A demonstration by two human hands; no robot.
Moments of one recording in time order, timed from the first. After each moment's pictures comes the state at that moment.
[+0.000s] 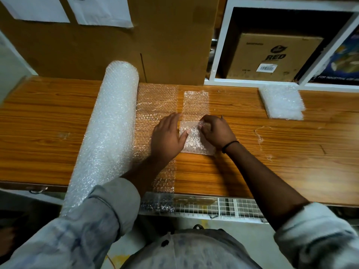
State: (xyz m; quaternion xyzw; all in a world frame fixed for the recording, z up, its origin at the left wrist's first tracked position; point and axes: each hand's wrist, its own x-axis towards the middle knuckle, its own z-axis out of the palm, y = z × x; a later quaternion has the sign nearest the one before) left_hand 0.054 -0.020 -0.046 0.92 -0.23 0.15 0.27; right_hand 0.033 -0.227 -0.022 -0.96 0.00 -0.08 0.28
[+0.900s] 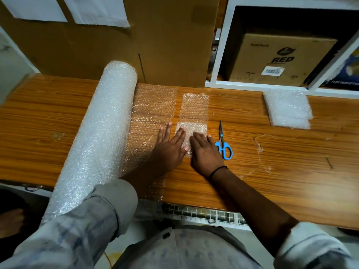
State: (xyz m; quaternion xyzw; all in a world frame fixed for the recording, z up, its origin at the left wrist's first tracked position) left_hand 0.064 -0.041 -0.084 0.95 -0.32 -0.01 0.05; right_hand 0.006 -0.215 -0.070 -0.99 -0.07 -0.01 0.13
